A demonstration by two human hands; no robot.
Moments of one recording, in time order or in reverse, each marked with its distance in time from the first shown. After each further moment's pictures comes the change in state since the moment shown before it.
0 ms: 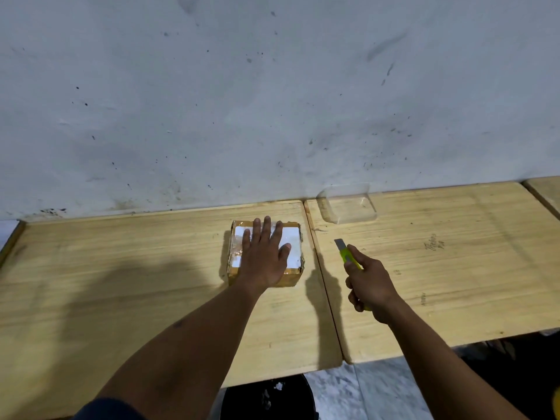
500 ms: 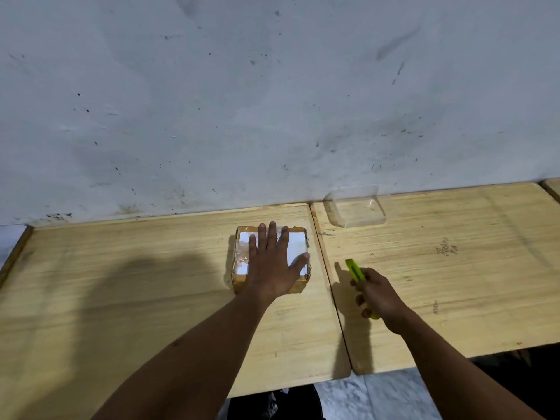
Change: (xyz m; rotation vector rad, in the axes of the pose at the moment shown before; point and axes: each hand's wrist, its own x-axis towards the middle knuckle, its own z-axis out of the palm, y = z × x) left_hand -0.001 0.007 -0.002 -0.005 0.000 -0.028; right_hand 0.043 0.040 -0.005 -0.033 -0.062 0.128
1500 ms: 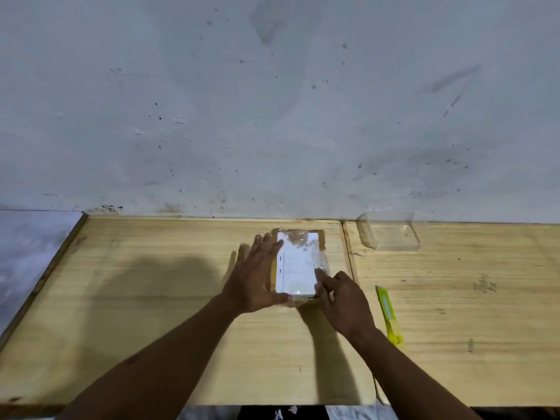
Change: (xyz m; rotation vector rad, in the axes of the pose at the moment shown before) left_hand -0.036 -0.108 -0.037 -0.082 0.060 0.167; right_hand 0.000 -0.027 0.110 -0.715 0.122 -0.779
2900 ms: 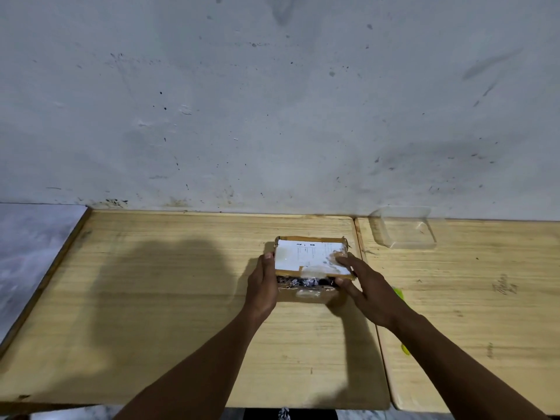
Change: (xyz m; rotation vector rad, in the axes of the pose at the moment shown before) left_hand -0.002 0.027 0.019 -1.013 0.239 -0.710; right_hand 0.024 0.023 -0.032 0.286 -0.203 -0.087
